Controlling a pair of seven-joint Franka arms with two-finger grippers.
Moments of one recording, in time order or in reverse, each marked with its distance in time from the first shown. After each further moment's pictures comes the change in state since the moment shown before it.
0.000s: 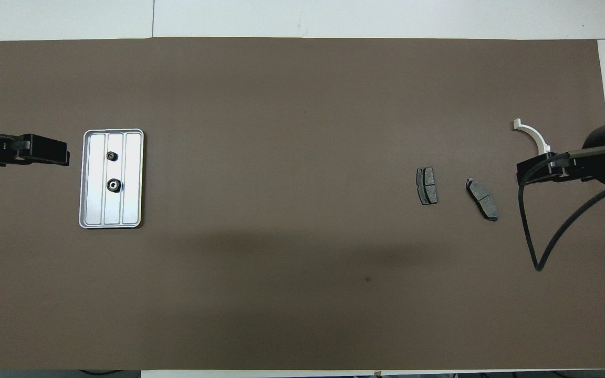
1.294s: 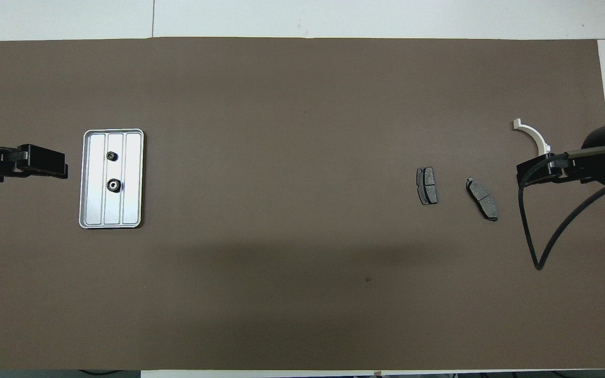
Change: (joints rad) left arm 0.000 -0.014 -0.005 0.011 0.000 -0.086 -0.049; right arm -0.002 0.007 -0.002 -0.003 0.000 -0.010 0.000
